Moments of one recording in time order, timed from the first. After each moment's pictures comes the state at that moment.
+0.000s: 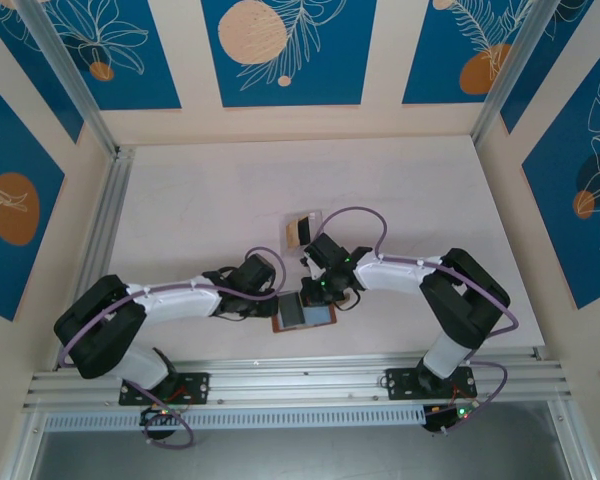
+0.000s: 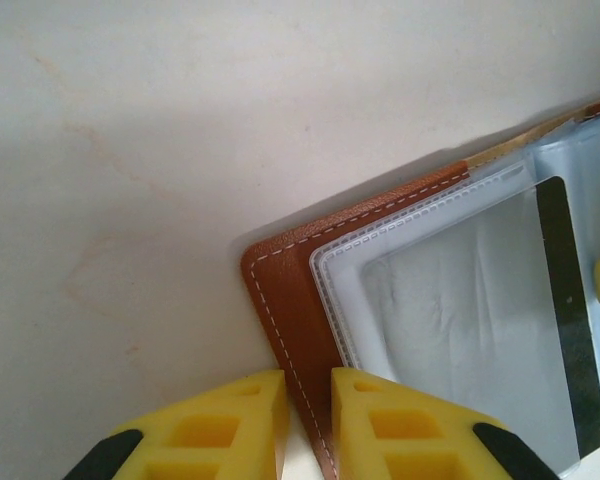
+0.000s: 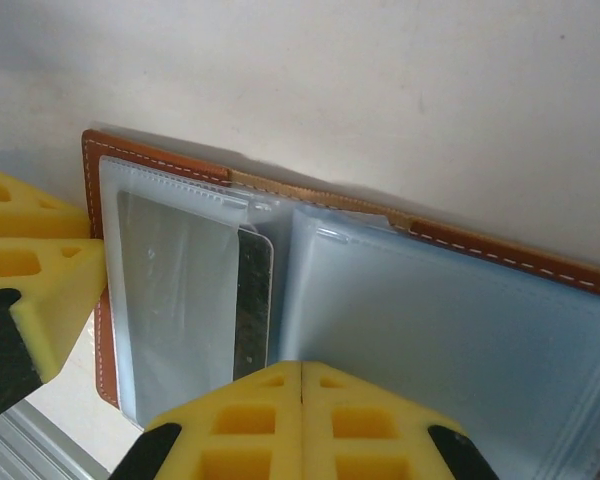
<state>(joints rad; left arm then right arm) -0.84 1.48 0.65 -0.29 0.10 -0.73 0.80 1.65 0.86 -0.42 -0.33 0.59</state>
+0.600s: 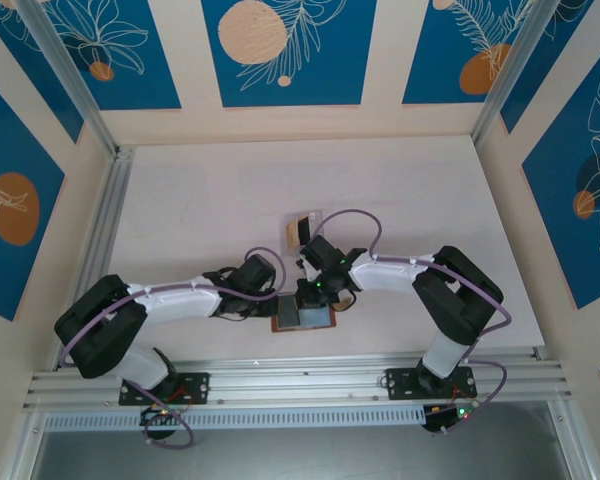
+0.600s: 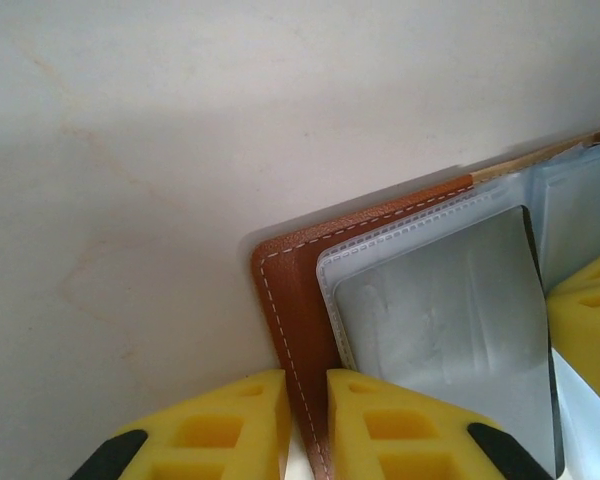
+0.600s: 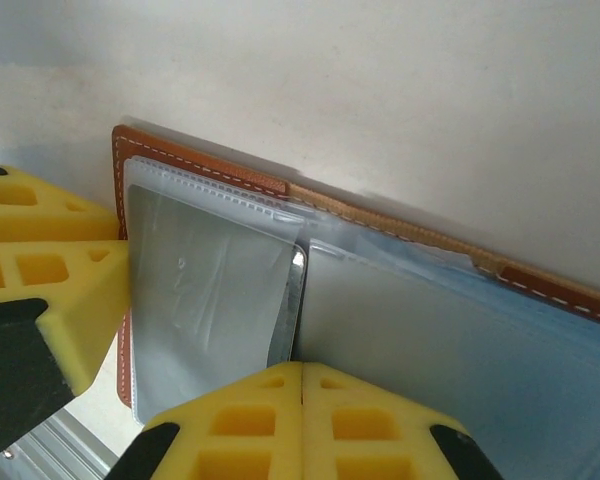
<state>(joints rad) -0.85 1.49 0.65 -0.28 0.09 -0.75 0.82 1.69 0.87 -0.38 -0.38 0.64</state>
